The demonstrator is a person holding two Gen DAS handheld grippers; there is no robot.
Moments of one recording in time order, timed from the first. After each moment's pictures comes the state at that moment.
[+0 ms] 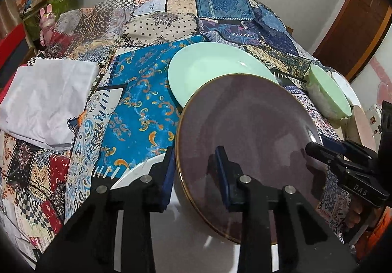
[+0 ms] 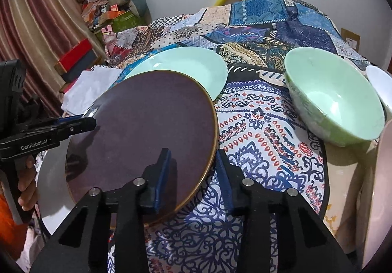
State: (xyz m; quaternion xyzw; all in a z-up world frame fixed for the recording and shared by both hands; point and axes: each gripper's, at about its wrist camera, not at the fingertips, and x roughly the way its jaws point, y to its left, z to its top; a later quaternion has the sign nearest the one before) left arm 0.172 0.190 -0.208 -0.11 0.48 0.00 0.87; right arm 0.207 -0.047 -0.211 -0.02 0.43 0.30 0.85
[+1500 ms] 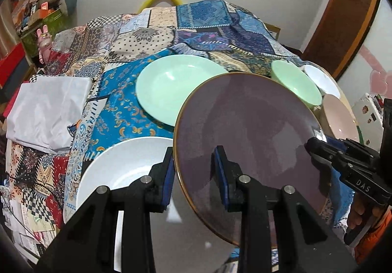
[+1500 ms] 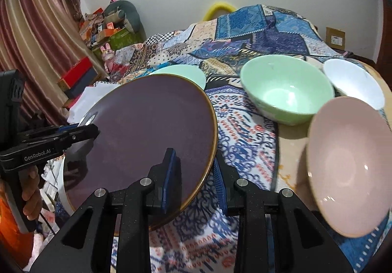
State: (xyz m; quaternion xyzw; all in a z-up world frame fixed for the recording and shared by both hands) left arm 0.135 0.125 -0.158 -0.07 0.45 -0.01 0.89; right arm 0.172 -0.102 -0.178 0.02 0.40 0.28 0.87
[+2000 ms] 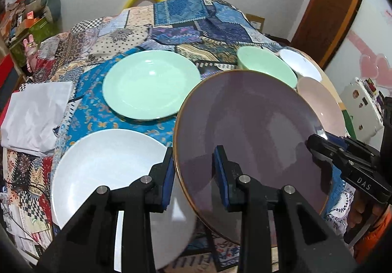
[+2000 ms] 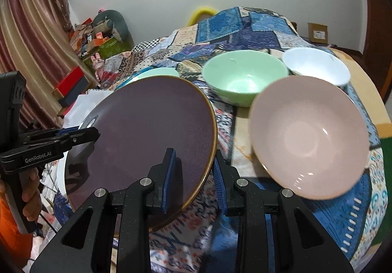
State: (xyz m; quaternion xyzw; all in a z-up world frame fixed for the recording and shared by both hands) left arm 0.128 0.066 -0.156 -0.05 0.47 -0.05 0.88; right arm 0.151 -0.151 -0.176 0.05 0.40 0.24 0.88
